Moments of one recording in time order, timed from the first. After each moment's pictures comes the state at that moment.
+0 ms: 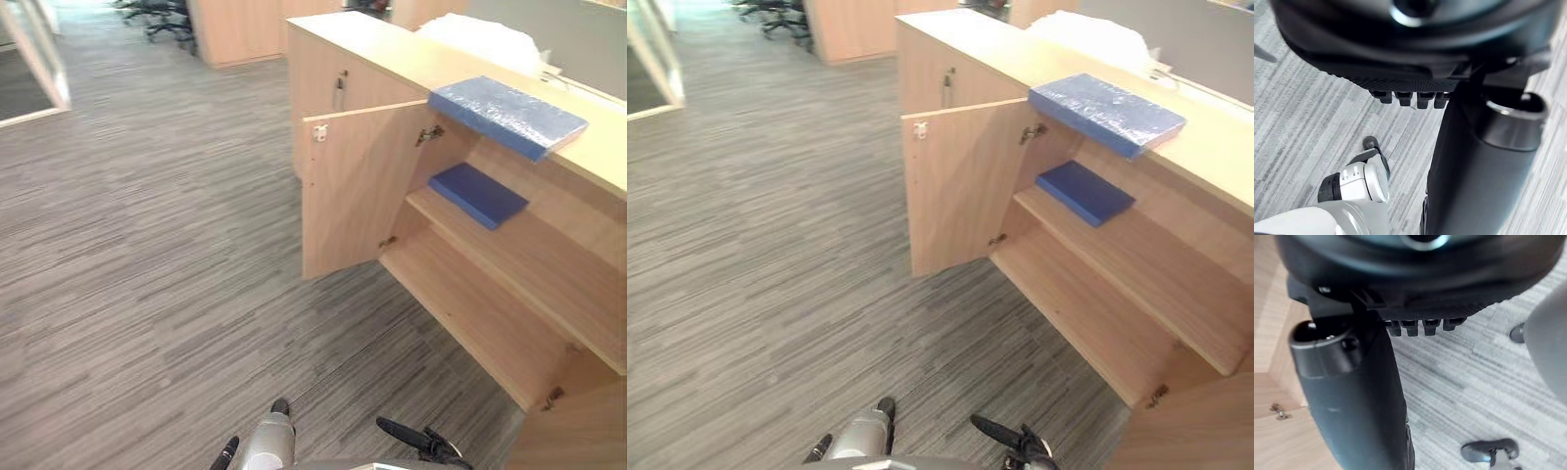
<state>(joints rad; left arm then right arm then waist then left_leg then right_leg) 0.22 -0.04 0.60 1.03 -0.52 -0.05 0.04 0.03 0.05 -0.40 1.09 0.08 0.02 -0.06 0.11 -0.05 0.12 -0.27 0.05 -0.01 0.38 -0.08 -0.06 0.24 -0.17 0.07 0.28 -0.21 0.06</state>
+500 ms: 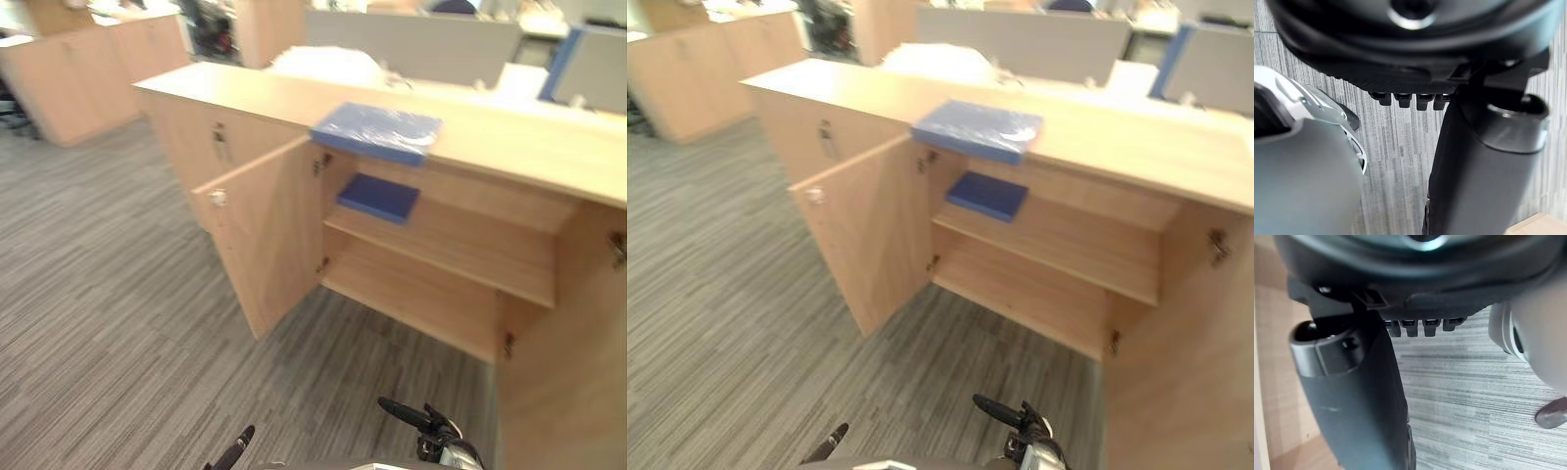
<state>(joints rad) 0.13 -0.01 0.46 1.08 -0.50 -0.05 0.02 -0.07 0.00 -0.39 1.12 0.08 0.00 -0.05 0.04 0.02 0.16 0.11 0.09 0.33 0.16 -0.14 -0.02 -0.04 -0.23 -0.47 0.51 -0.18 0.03</state>
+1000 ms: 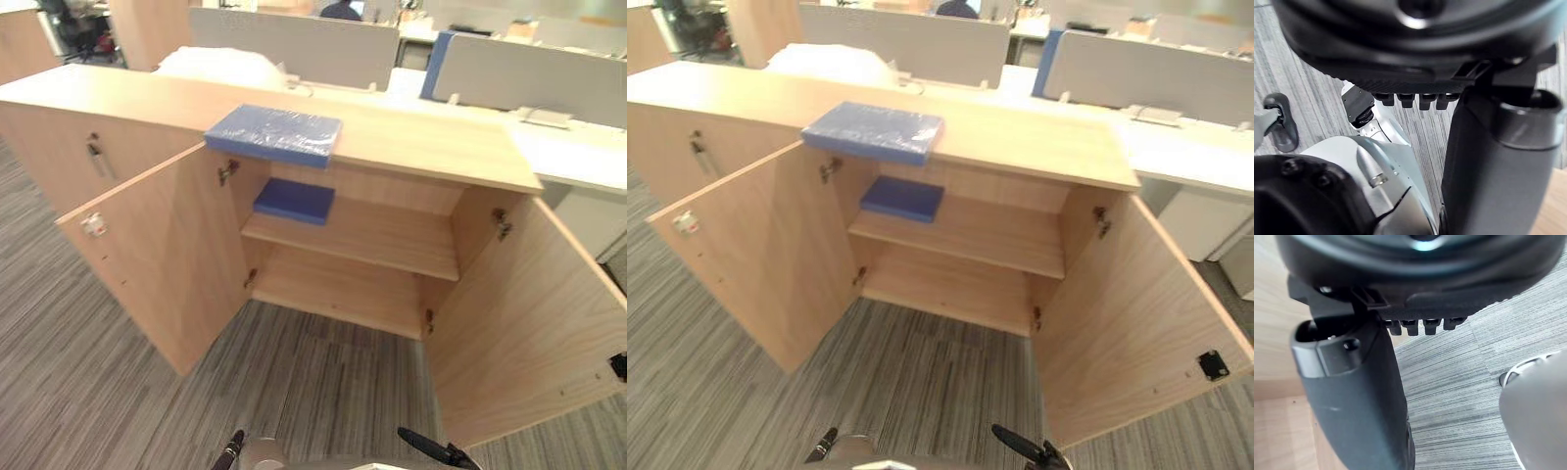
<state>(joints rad) 0.20 -0.03 0.54 1.02 -0.46 -0.03 0.00 0.05 -0.02 -0.45 1.13 0.08 0.04 -0.07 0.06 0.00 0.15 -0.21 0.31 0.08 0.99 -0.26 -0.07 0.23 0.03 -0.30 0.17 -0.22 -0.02</state>
